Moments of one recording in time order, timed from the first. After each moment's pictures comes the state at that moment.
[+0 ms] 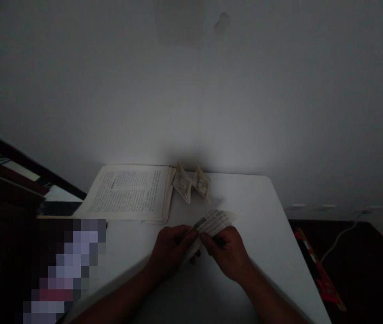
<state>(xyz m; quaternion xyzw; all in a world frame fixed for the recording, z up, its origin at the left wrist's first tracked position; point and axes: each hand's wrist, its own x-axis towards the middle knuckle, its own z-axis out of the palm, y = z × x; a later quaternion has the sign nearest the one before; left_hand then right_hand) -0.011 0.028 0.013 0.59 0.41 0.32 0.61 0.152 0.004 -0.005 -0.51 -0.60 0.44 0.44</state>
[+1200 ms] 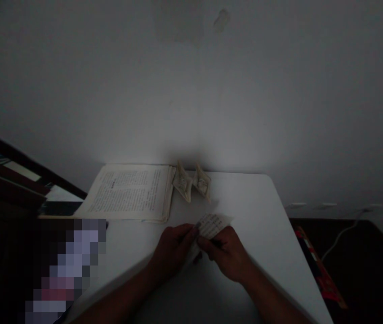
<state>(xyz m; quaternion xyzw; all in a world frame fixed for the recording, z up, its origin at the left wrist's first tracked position) -0.011 0.029 0.017 0.66 0.41 0.31 0.54 0.155 0.004 -0.008 -0.46 -0.62 0.49 0.40</state>
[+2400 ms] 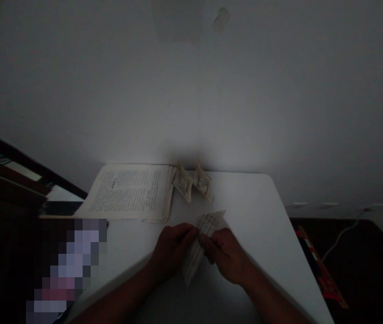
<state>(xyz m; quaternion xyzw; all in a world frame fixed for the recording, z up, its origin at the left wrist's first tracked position) -0.012 0.029 0.016 0.68 0.45 0.31 0.49 0.153 0.002 -0.004 -0.48 -0.65 0.48 0.35</state>
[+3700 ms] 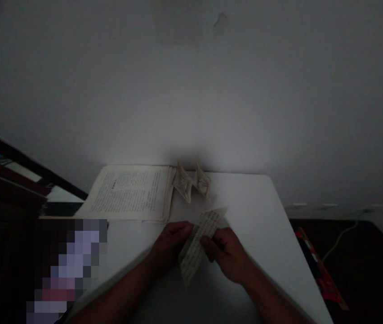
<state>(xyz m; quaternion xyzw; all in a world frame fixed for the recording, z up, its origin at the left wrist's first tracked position) -0.012 0.038 0.000 0.43 0.36 0.33 0.76 0.156 0.003 -0.008 -0.47 -0.62 0.49 0.40</state>
